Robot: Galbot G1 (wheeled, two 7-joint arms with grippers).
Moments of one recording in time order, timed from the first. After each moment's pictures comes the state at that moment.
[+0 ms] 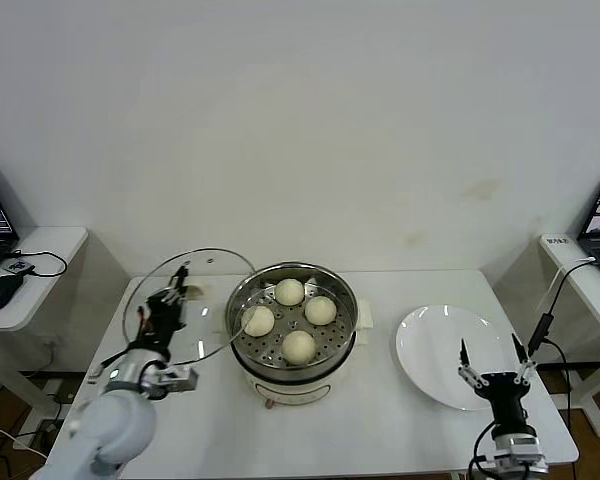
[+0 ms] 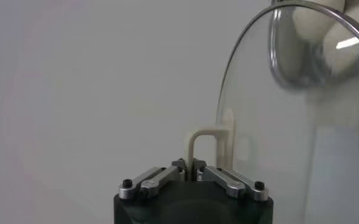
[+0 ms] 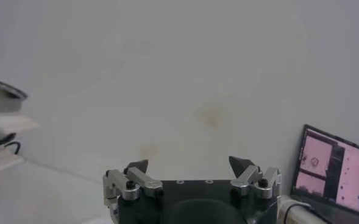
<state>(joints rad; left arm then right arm) 1.18 -0.94 -0.30 -2.05 0.92 0.39 0.07 -1.55 1.42 0.79 1.91 -0.11 0.22 0.00</state>
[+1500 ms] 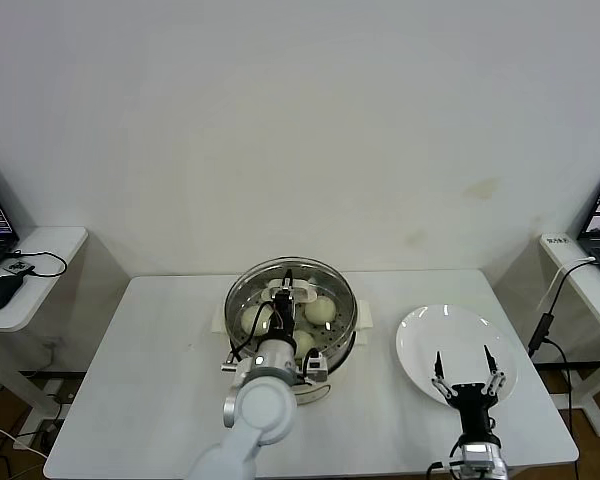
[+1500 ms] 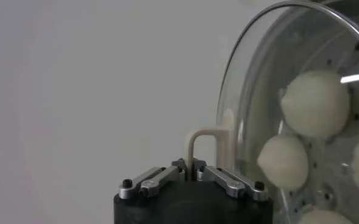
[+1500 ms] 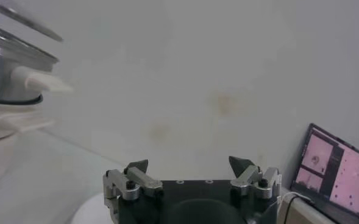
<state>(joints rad) 0.99 -1.43 0.03 -1.86 1.53 0.50 0.34 -1.54 1.55 0.73 1.86 -0.36 0.25 0.07</state>
